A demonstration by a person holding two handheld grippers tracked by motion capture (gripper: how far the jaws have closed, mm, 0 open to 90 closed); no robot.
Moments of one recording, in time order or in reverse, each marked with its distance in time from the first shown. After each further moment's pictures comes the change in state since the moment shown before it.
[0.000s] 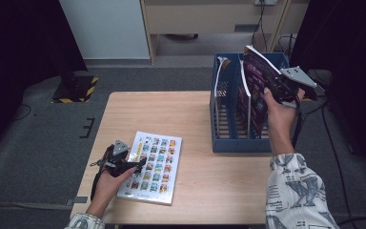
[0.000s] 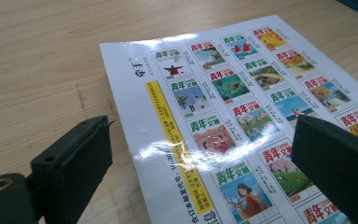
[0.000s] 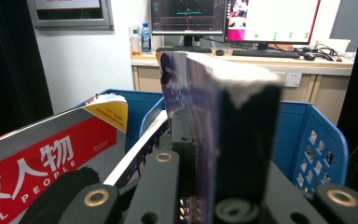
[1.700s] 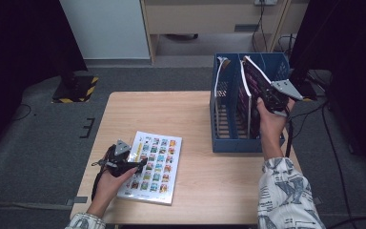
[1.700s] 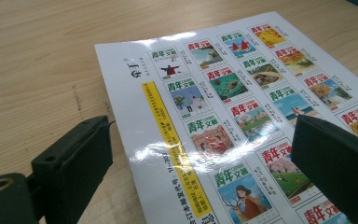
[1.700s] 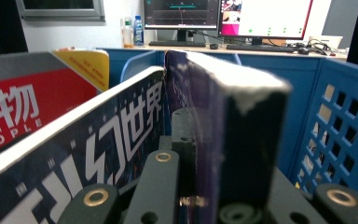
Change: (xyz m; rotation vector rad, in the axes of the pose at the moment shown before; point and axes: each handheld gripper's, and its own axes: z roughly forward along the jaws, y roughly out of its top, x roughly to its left) left arm -0.002 0.001 0.003 0.005 0.001 0.018; right arm -0.002 -0.054 0.020 -0.007 -0.030 -0.017
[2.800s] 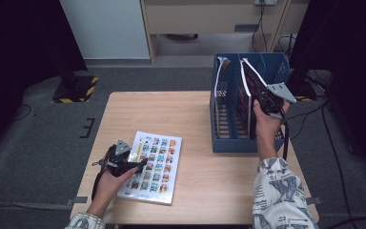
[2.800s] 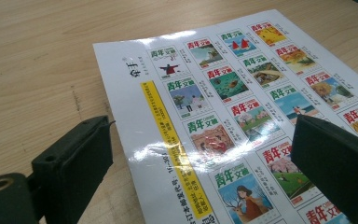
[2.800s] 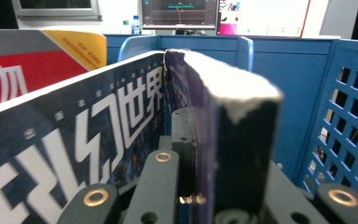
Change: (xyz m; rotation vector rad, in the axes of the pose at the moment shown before) left arm 0.000 0.000 0.002 0.005 -0.001 0.008; right arm 0.005 -0.017 0.009 -0.009 -0.010 -0.001
